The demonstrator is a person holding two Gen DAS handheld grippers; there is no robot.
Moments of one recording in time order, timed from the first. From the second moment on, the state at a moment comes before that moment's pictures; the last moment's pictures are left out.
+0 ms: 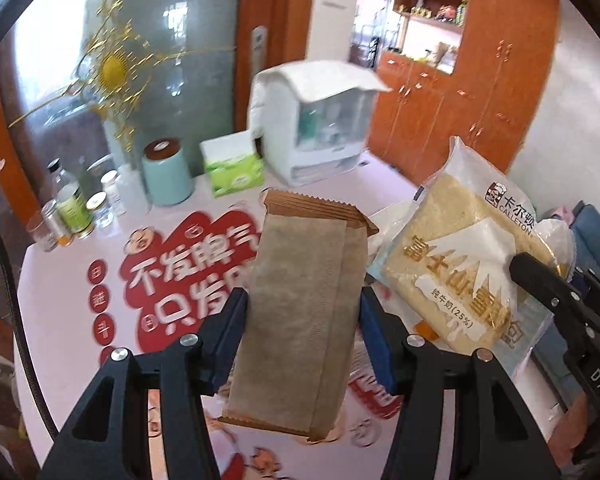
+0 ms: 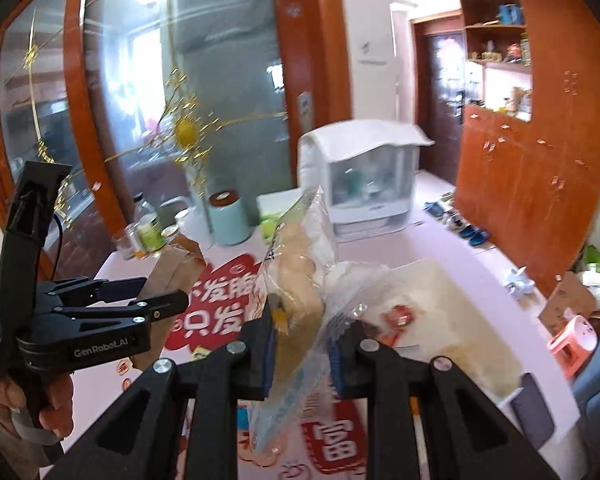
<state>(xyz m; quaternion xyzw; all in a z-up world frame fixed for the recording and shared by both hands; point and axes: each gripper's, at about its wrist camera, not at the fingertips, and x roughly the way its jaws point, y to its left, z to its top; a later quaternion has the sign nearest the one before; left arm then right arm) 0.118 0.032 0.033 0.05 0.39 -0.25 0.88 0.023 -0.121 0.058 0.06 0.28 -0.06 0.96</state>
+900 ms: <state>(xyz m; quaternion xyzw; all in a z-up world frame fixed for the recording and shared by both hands) 0.152 -0.194 -0.028 0.03 0.46 -0.16 0.87 0.040 -0.335 -0.002 0.07 0.32 -0.03 0.94</state>
